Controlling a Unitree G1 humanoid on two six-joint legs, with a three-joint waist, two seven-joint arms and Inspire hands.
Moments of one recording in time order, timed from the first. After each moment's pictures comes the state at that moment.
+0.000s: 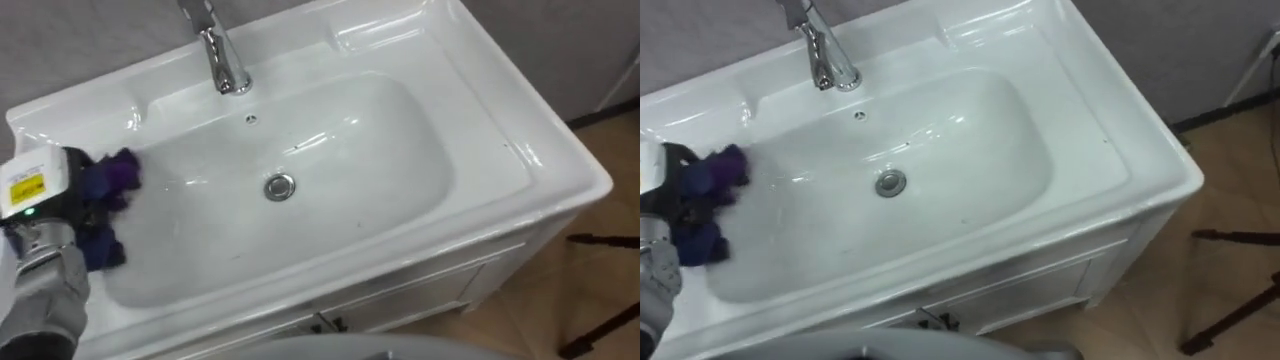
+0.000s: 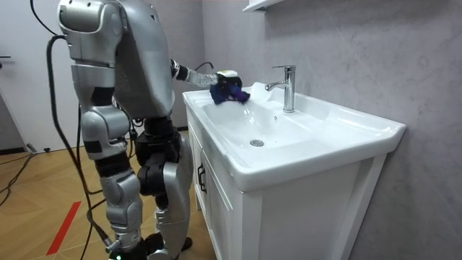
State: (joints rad) left arm 0.09 0.55 0.24 0.64 0.96 0.12 0.39; right arm 0.20 -0.31 -0.33 1.24 0.03 0.14 -0.12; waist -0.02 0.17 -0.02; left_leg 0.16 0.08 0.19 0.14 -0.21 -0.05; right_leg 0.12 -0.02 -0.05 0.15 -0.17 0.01
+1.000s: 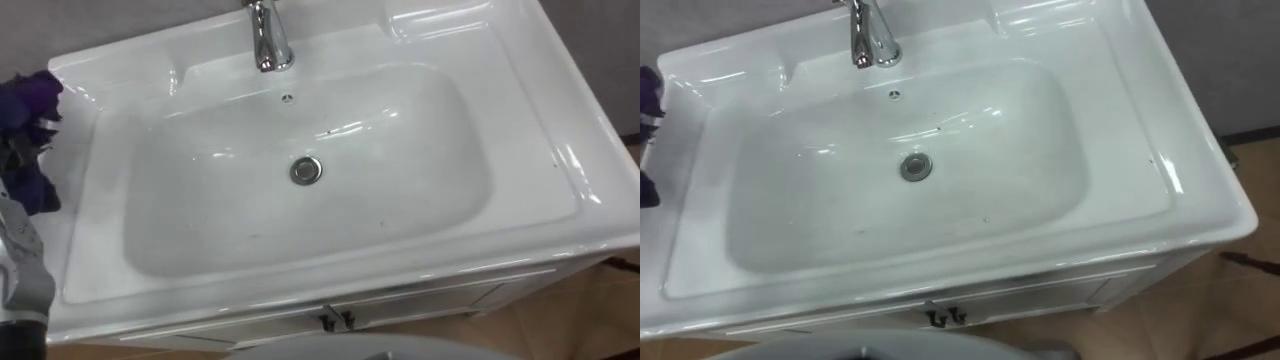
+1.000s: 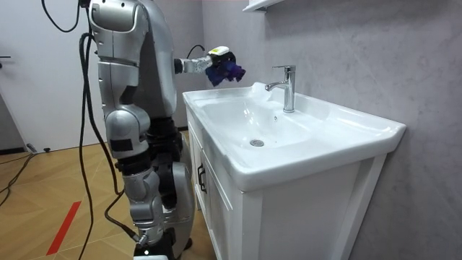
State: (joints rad) left arm 0.11 0.48 0.27 0.08 0.99 0.18 0.34; right arm 0.18 -0.30 -0.16 1.29 0.11 0.06 -0.15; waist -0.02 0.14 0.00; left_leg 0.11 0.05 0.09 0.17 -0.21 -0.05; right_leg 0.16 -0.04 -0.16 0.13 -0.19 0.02
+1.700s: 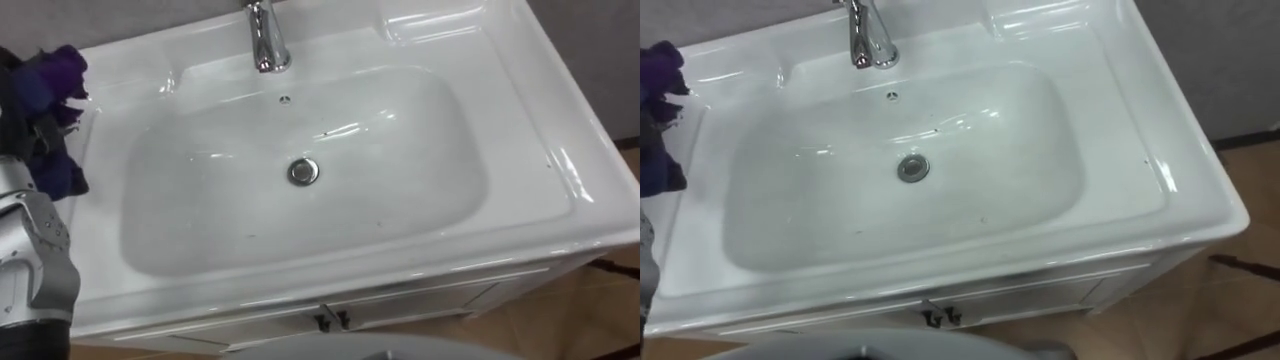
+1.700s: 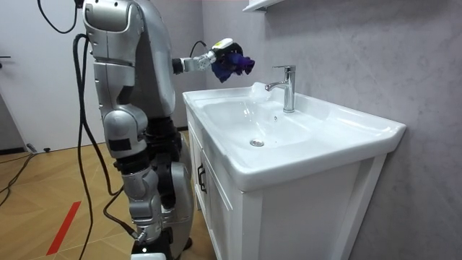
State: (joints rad) left arm 0.12 0.42 0.27 0.10 0.99 0.21 0.36; right arm 0.18 -0.28 -0.13 1.29 0.10 0.11 -0.17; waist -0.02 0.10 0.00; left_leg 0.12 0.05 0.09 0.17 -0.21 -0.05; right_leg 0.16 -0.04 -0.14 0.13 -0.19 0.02
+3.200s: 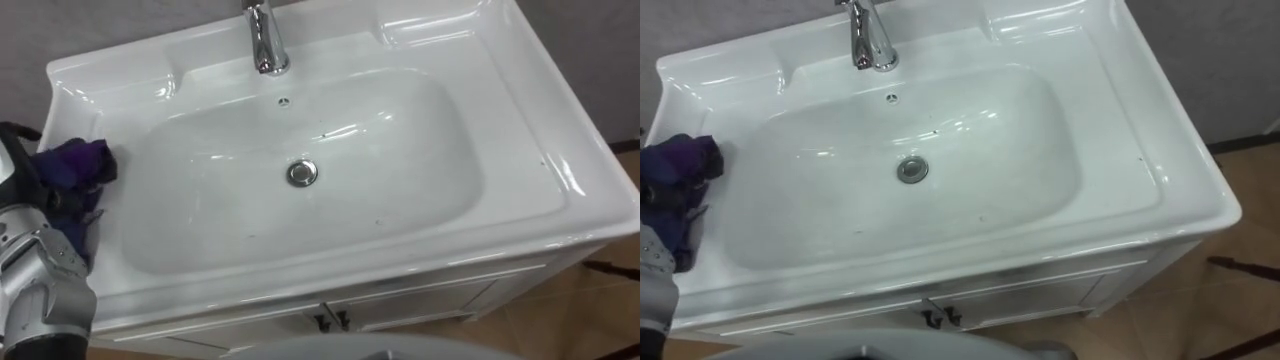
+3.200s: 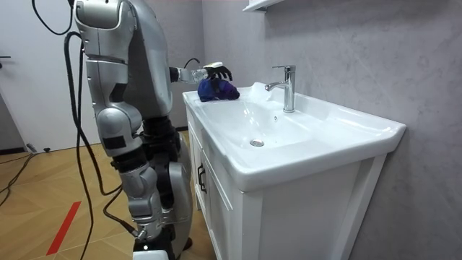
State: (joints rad) left arm 0.15 0.37 0.27 0.25 0.86 0.27 0.36; right arm 0.18 -0.28 -0.13 1.23 0.12 0.13 -0.15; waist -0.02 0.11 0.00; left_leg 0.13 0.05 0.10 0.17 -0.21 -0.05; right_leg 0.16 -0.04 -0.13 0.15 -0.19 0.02
